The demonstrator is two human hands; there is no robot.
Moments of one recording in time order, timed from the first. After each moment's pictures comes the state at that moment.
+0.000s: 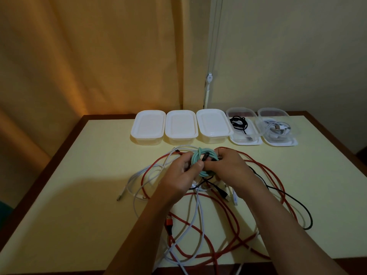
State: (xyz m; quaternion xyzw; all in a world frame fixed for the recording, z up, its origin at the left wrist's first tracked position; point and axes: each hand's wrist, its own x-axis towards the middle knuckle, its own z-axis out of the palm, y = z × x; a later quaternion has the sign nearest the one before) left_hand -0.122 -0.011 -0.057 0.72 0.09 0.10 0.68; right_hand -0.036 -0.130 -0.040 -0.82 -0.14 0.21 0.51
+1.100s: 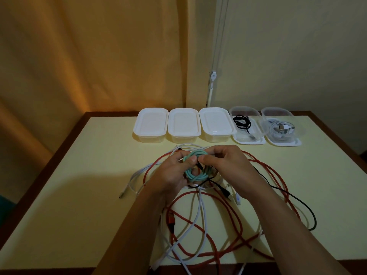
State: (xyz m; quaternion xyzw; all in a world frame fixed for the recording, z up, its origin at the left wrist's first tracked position) left_hand -0.115 0.010 -0.069 0.56 0.19 0.04 0.81; right_hand -0.043 -0.129 -0.032 -0.77 -0.20 0.23 0.56
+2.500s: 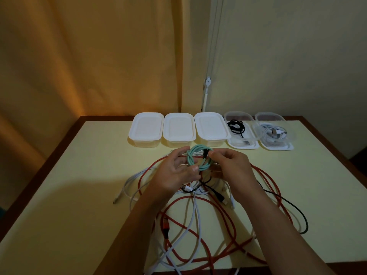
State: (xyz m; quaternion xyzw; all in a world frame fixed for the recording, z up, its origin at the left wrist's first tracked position) left_hand -0.120 0.010 -0.070 0.65 0.12 0.09 0.74; right_hand -0.035 -0.134 -0.042 -0.72 -0.04 0.18 0.67
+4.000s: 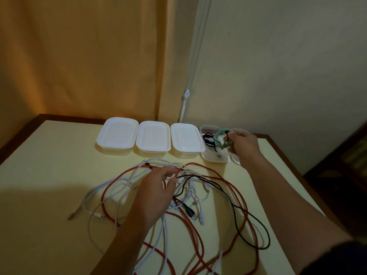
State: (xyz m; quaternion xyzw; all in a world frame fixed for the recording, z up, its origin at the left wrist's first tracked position) left_hand -0.097 -0.019 -0.085 0.83 0.17 0.20 0.50; right_hand 0.120 -0.175 -0.022 -0.78 0.01 0.03 0.63
